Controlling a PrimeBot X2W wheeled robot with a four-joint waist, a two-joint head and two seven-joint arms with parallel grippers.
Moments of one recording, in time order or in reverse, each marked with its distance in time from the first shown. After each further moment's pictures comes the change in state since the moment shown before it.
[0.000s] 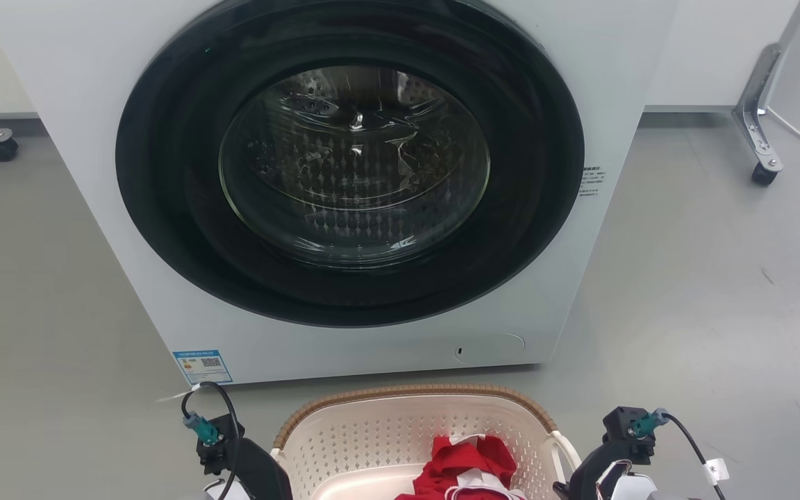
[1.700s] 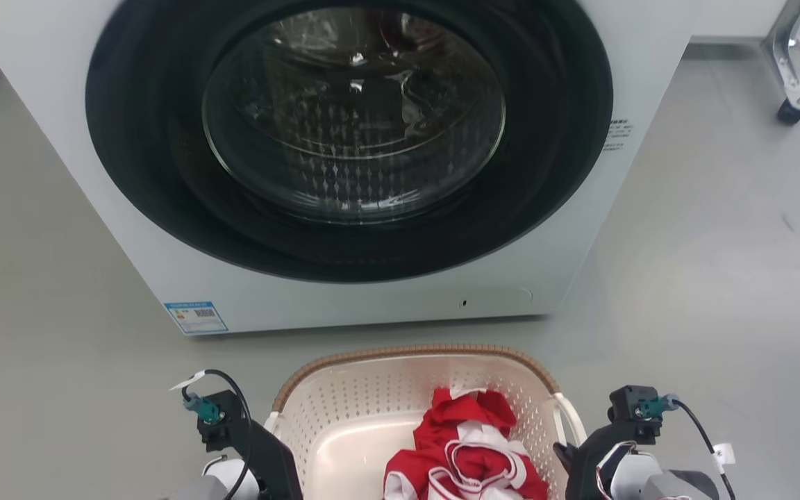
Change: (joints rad) left arm -0.012 0.005 -0.065 -0.042 -0.019 0.045 -0.136; right arm -0.022 -0.008 0.044 -0.021 0.037 -0.004 -0.134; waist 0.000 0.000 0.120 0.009
